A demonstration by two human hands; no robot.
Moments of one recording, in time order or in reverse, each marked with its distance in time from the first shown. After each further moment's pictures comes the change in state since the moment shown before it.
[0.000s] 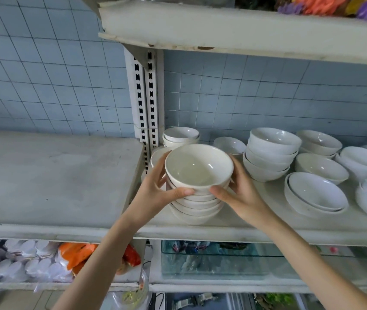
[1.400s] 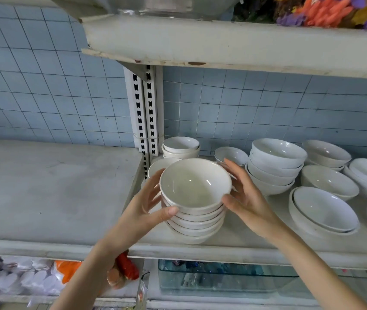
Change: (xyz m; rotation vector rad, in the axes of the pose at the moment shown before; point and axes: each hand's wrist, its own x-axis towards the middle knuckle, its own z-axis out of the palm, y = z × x) left_hand -0.007 -0.001 -0.010 -0.015 -0.015 -0.072; right_hand 0.010 0.006 -0.023 0.037 -0.062 0.045
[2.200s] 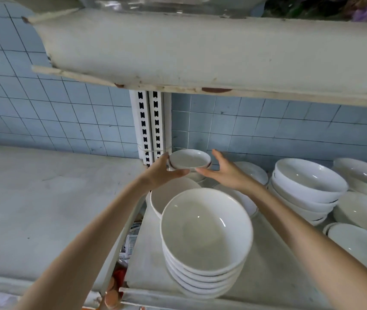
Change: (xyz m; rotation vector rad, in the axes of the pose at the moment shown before) left_hand 0.180 -0.053 -0.044 0.444 0.060 -0.323; right_hand 0.178 0.056 -0.014 -0.437 -0.119 0.254
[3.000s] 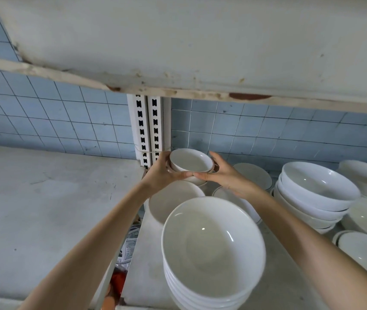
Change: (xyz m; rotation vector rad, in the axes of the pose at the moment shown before) left_hand 0.021 -0.018 0.014 -0.170 0.092 0.070; right_hand 0.031 0.022 0.015 0.366 -0.042 0.109
